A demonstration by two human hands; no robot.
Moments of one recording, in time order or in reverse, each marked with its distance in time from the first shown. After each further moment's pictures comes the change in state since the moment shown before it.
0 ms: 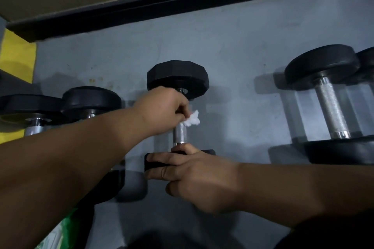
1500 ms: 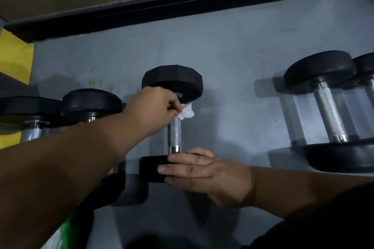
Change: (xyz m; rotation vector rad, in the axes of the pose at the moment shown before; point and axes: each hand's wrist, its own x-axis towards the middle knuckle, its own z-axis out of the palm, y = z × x) left_hand 0.000 -0.025 0.004 -0.097 0.179 -0.085; right_hand -0.033 0.020 0.027 0.108 0.261 0.032
